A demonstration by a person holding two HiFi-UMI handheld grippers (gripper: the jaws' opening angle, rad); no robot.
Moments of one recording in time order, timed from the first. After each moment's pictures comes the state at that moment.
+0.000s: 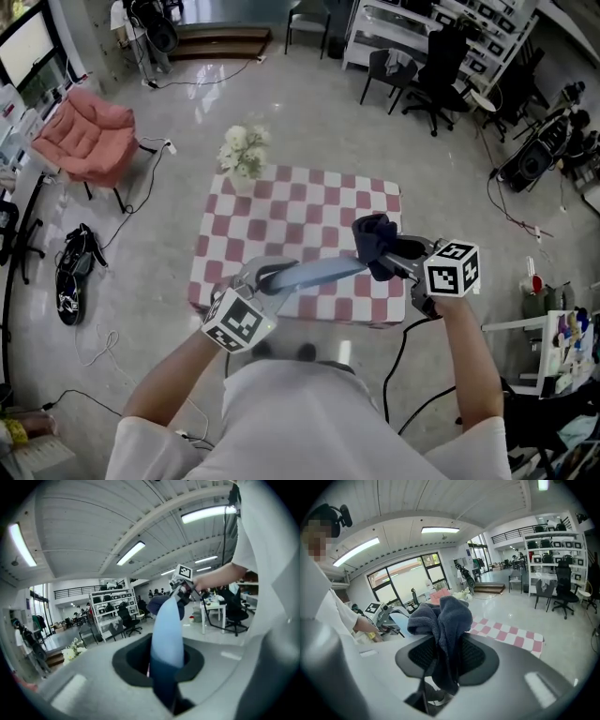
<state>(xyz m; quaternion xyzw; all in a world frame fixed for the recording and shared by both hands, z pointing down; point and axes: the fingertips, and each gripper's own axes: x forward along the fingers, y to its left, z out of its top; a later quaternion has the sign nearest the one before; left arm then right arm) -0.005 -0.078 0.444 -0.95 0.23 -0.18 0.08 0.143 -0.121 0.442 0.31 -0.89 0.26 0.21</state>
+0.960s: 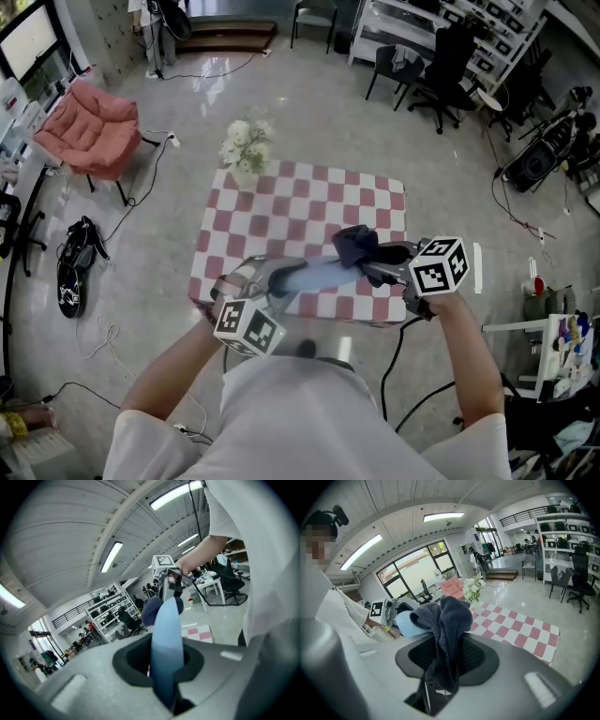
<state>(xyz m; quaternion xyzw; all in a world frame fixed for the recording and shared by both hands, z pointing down) 0.010 -0.081 0.459 -0.91 0.21 -0.26 0.23 0.108 -0.112 0.470 0.22 -0.89 0.30 0.25</state>
